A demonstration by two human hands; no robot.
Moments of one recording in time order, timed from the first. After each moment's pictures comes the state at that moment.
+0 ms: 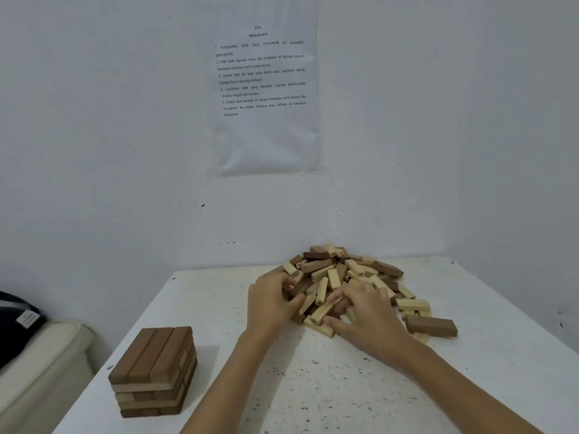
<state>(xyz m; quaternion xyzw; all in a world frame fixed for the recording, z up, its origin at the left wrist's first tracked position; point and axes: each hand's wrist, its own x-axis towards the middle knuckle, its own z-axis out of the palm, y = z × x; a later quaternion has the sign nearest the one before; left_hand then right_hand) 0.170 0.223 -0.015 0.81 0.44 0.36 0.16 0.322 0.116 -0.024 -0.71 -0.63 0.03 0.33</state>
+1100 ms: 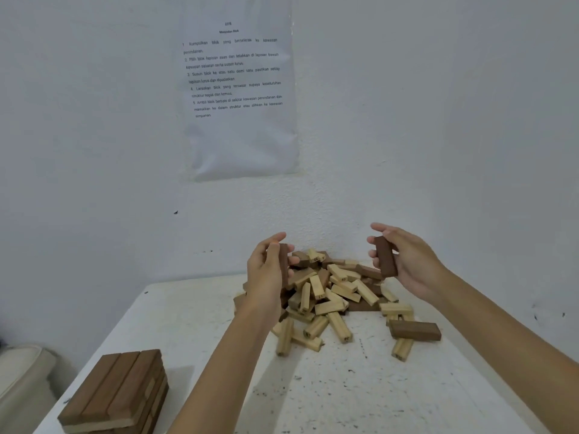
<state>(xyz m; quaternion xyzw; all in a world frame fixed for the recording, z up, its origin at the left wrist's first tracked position) 0.205 0.194 0.051 0.51 0.30 0.51 0.62 0.408 0.120 0.049 -0.50 -0.30 0.37 0.72</state>
